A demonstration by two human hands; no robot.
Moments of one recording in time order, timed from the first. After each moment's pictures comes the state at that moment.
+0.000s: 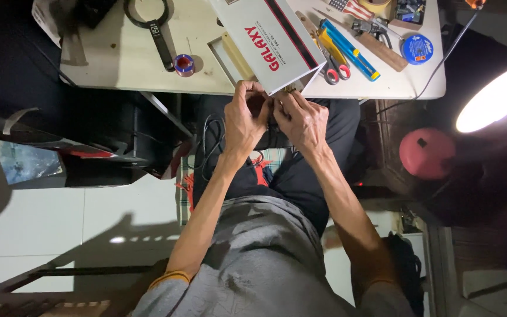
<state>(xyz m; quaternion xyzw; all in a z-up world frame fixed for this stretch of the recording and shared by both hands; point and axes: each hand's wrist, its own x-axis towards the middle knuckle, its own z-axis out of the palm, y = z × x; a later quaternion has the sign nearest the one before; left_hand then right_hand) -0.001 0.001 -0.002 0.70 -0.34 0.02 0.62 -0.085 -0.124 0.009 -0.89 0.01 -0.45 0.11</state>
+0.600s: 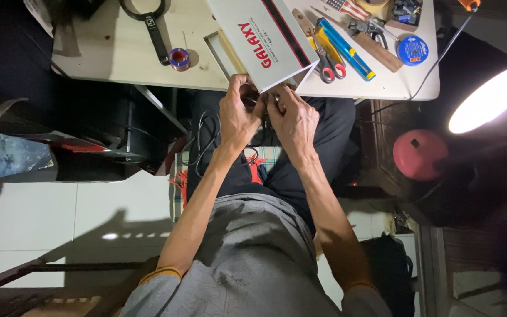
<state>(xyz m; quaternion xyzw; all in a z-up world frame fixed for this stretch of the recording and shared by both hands) -0.001 -0.004 -0.004 0.70 -0.31 0.00 0.64 -0.089 -0.094 0.030 -0.88 0.15 -0.40 0.19</state>
